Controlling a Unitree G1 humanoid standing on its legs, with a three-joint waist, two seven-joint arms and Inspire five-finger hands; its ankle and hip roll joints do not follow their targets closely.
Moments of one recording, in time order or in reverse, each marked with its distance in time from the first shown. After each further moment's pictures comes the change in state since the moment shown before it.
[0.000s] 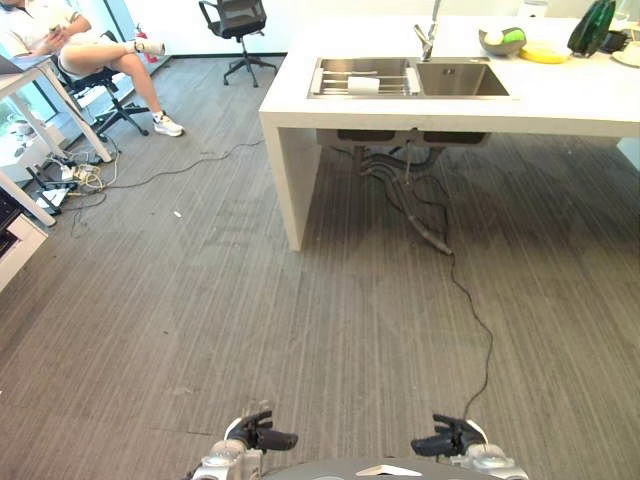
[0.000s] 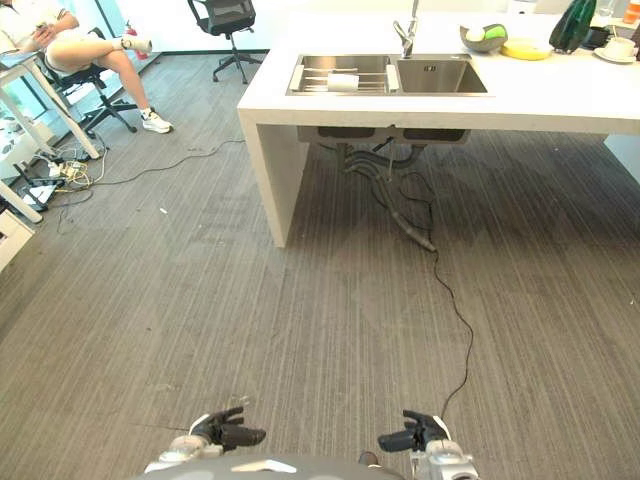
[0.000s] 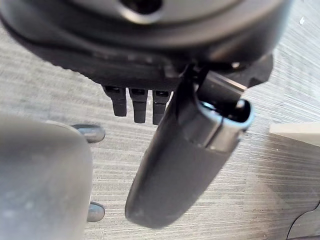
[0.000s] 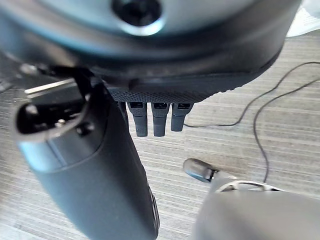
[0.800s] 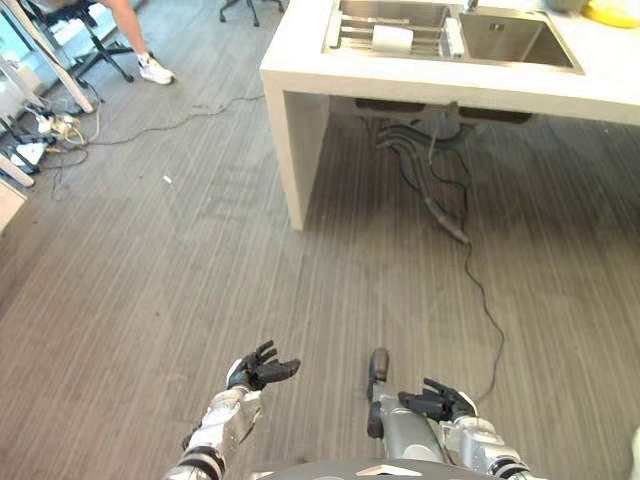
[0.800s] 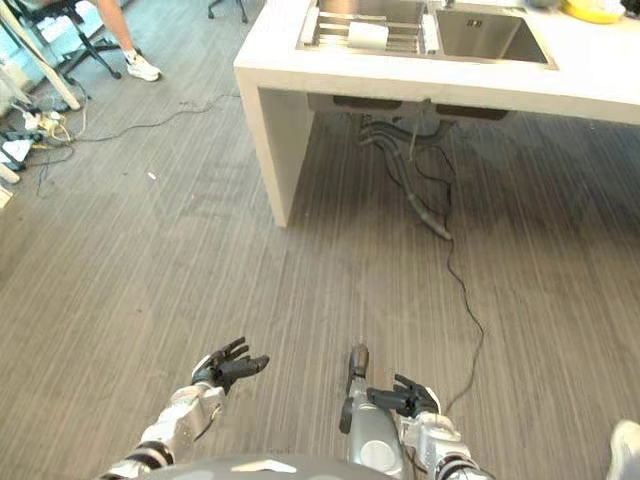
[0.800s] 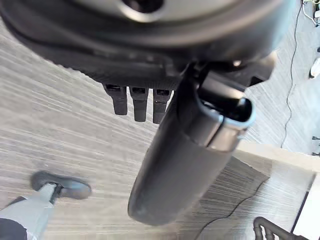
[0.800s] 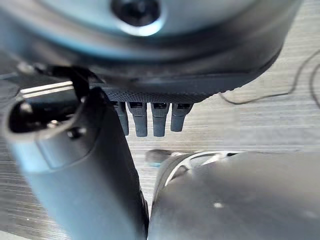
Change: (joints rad) left arm 0.030 0.036 -0.044 -0.451 -0.255 0.000 0.024; right arm -0.067 0.010 -0.089 -0.112 0.151 0.004 0.003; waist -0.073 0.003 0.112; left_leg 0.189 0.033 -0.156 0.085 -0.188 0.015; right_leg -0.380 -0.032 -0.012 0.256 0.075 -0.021
